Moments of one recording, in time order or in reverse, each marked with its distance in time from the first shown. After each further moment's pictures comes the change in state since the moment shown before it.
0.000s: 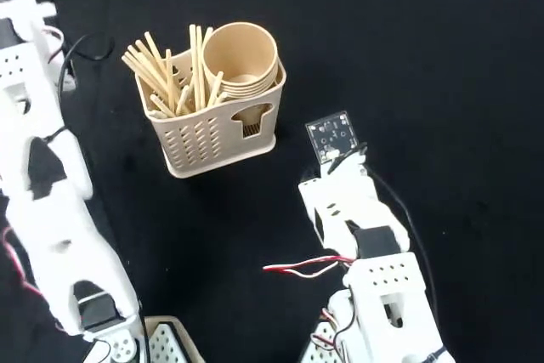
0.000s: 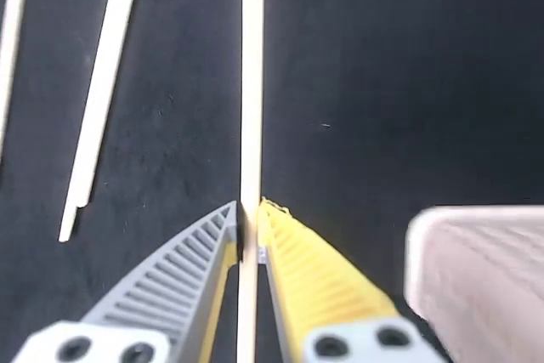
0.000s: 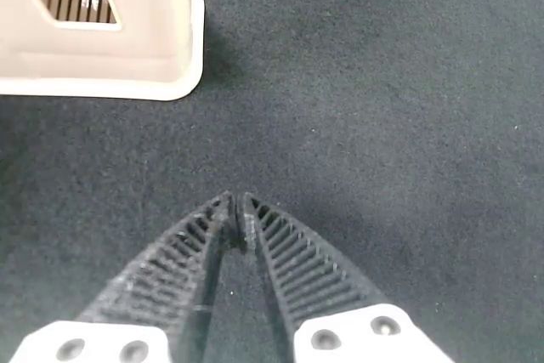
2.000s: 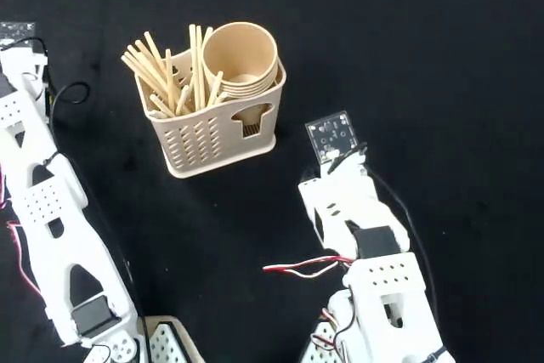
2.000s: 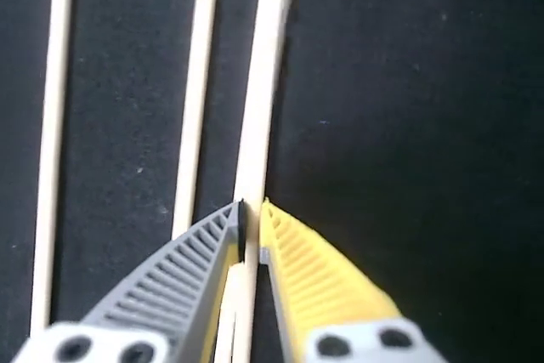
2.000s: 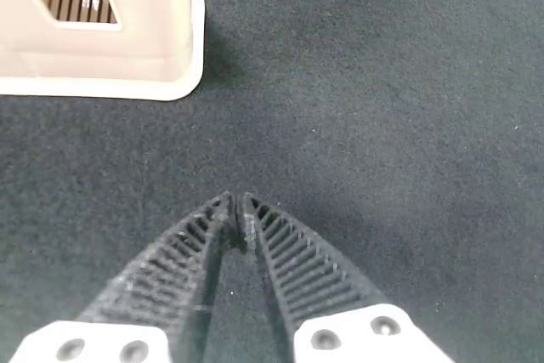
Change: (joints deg) left arm -10.5 52.1 -33.8 -16.8 -22.9; right arm 0.0 0.0 0.0 0.0 0.0
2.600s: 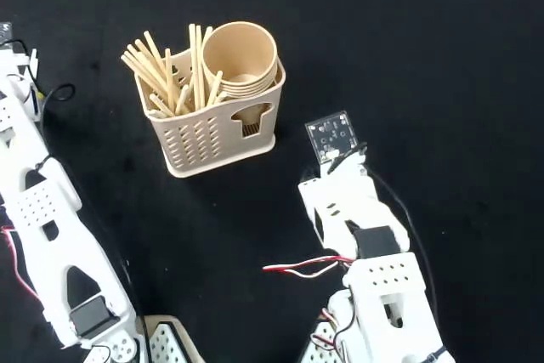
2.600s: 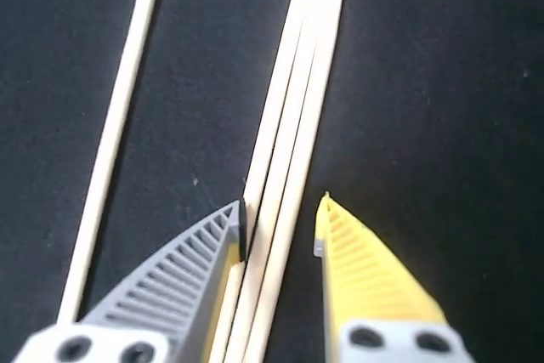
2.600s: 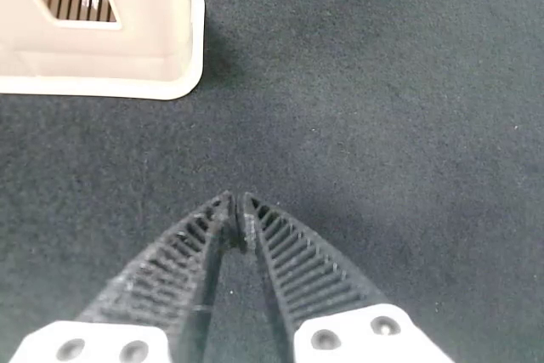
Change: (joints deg) left arm -3.3 -1.1 0.1 -6.3 4.6; right arm 0.0 0.0 0.0 0.0 0.0
